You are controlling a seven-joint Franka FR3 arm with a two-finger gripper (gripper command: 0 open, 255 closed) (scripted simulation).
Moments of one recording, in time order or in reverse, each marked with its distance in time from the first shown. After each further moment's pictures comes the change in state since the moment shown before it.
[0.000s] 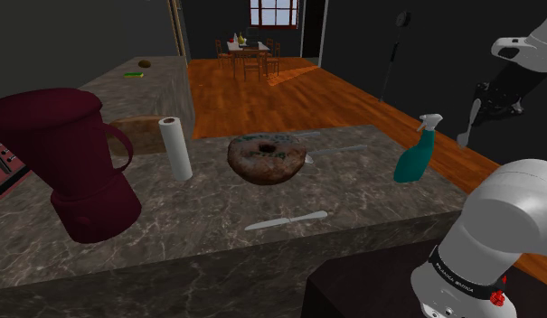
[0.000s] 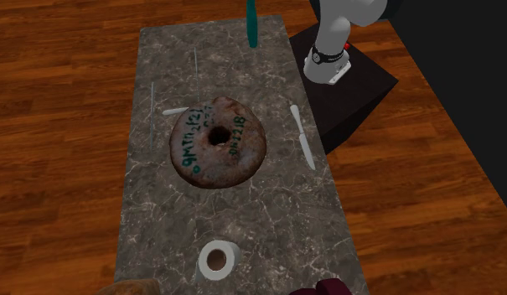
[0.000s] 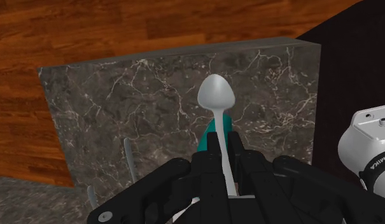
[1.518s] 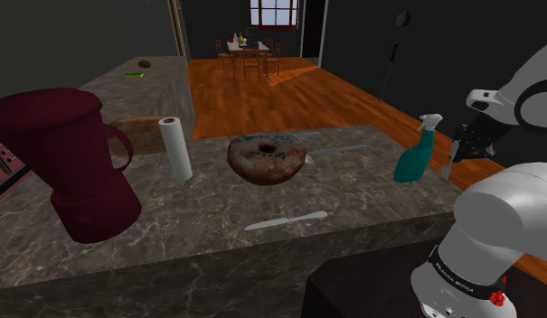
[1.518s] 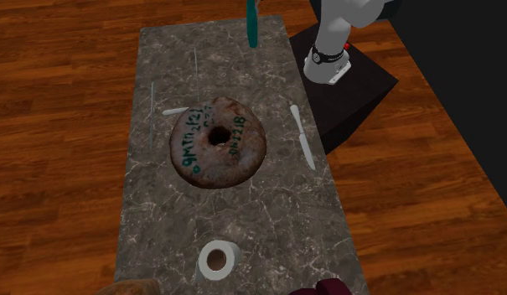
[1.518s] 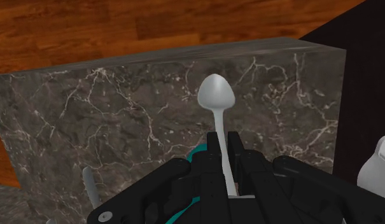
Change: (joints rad) arm -0.153 -0.094 -0.282 -0.272 -0.257 0.165 -0.022
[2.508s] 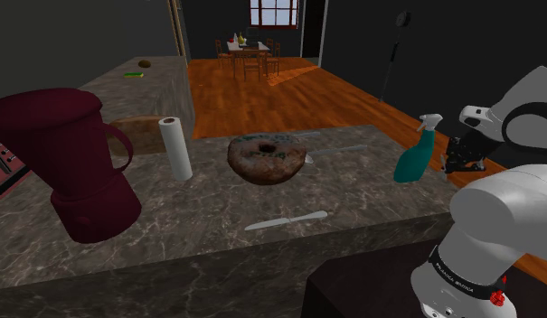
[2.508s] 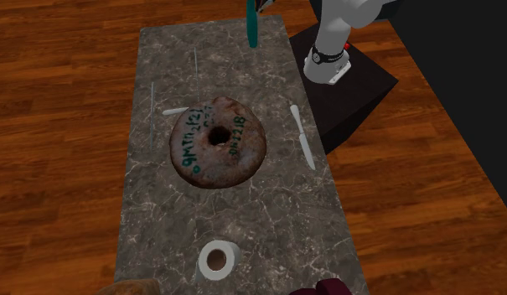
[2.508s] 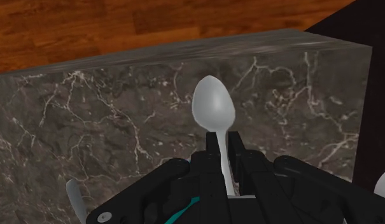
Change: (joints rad) arm -0.084 0.052 -0.161 -0.073 -0.108 0.129 -0.026
